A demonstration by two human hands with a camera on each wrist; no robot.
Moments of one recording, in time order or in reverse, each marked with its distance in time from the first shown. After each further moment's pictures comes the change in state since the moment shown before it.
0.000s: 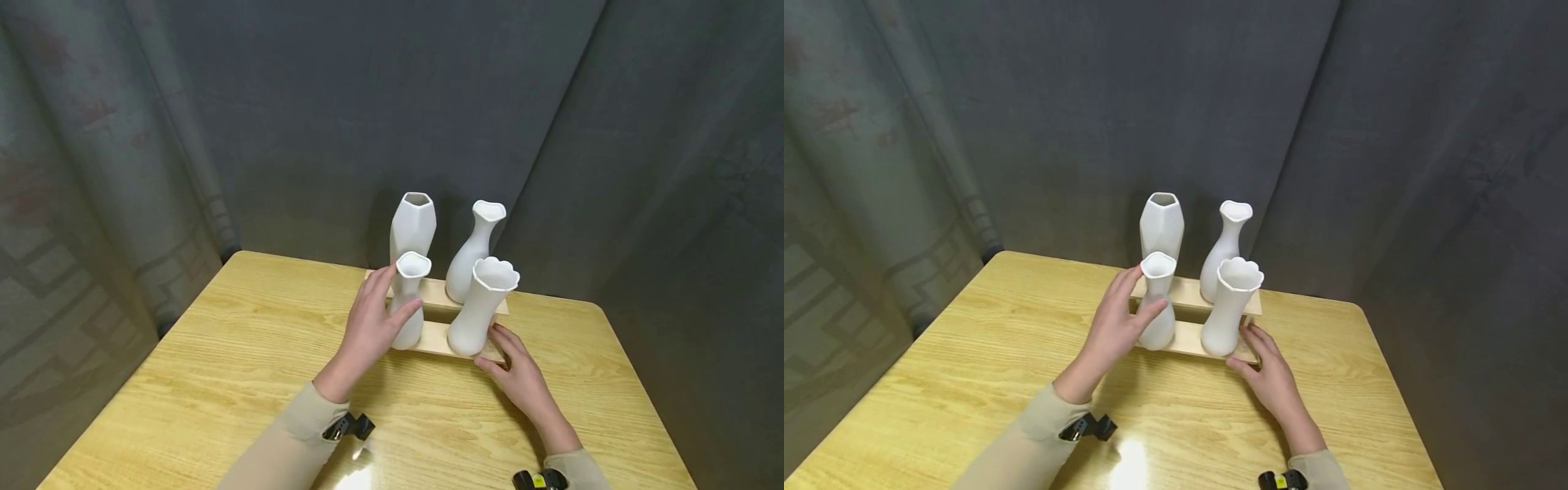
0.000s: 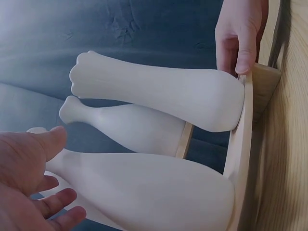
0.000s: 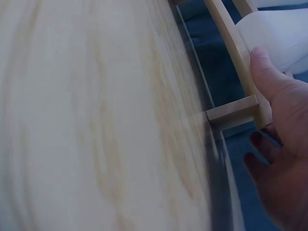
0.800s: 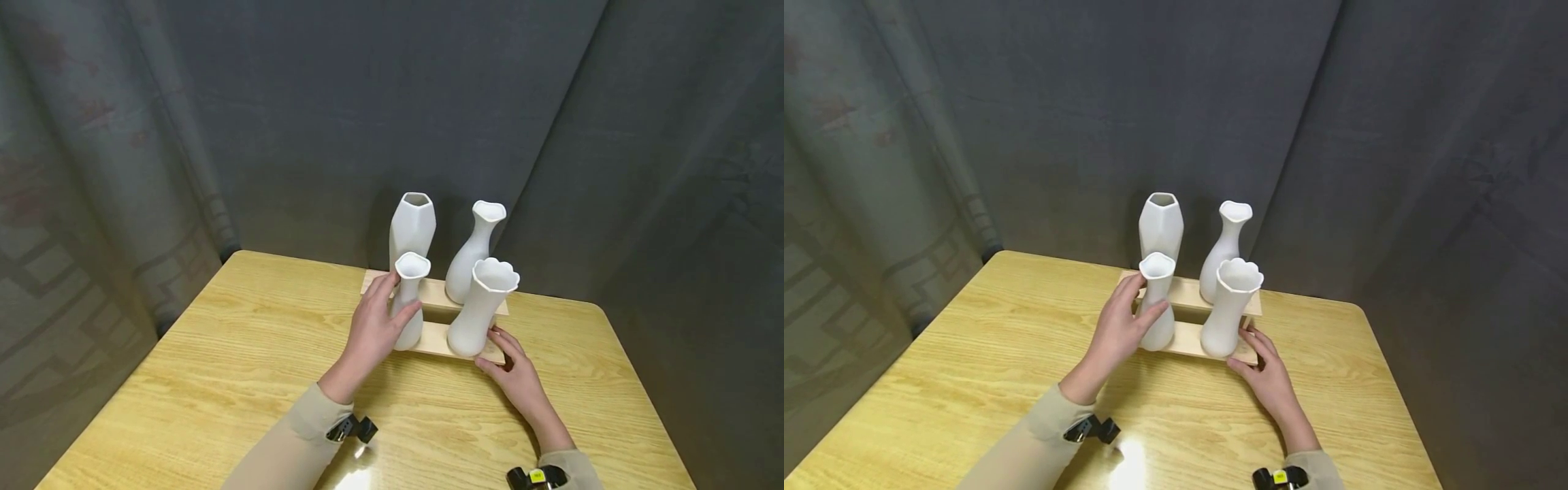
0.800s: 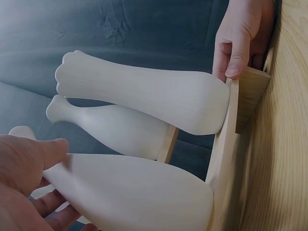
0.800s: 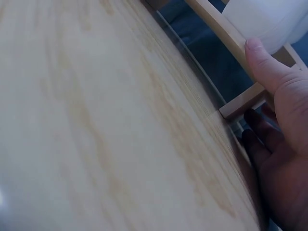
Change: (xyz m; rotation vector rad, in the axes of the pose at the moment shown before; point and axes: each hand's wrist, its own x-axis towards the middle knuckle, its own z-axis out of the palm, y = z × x) left_hand -0.002 -0.006 0.012 -0.034 0.023 -0.014; right_hand 0.001 0.023 0.010 0.279 -0.015 0.160
